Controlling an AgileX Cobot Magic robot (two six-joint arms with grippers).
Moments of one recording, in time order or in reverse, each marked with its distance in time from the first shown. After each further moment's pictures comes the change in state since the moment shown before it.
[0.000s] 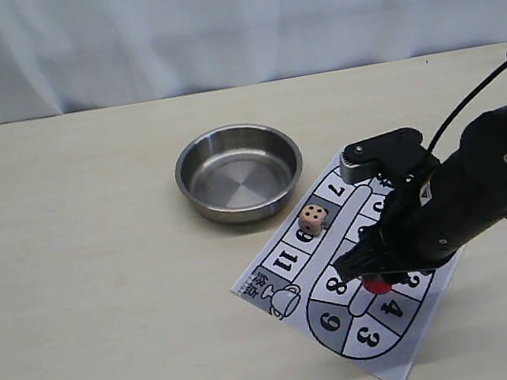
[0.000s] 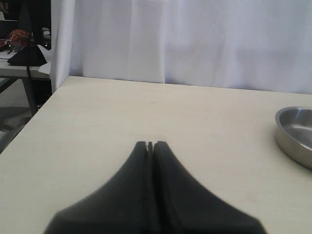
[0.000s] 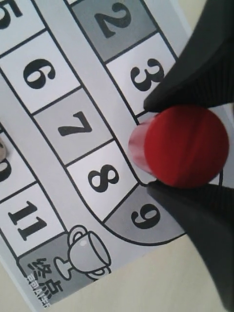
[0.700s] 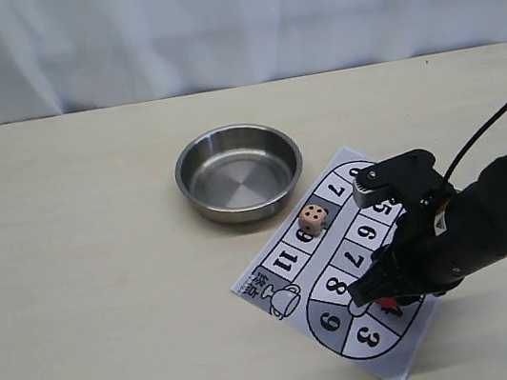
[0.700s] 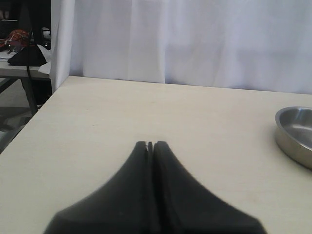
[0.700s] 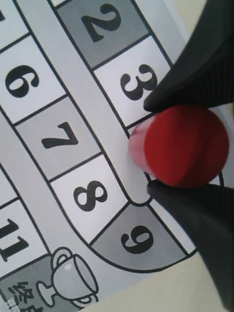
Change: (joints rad) left arm 0.000 0.000 0.000 0.000 0.000 0.000; right arm 0.000 0.007 0.116 -0.024 -0.160 0.000
